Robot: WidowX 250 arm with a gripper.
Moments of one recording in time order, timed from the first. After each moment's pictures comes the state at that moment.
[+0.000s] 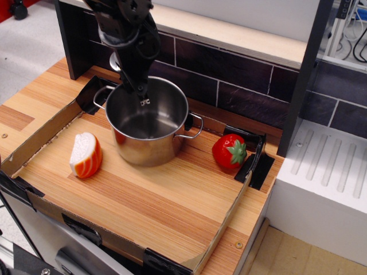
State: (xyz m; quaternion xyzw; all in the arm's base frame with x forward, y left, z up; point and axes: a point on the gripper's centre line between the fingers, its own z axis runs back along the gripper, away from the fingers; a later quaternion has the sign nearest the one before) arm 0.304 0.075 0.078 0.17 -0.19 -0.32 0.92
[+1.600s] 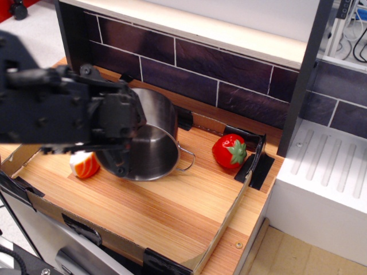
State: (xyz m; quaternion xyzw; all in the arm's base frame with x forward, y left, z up) arm 0.218 0.029 0.082 0.26 -0.26 -0.33 0.87
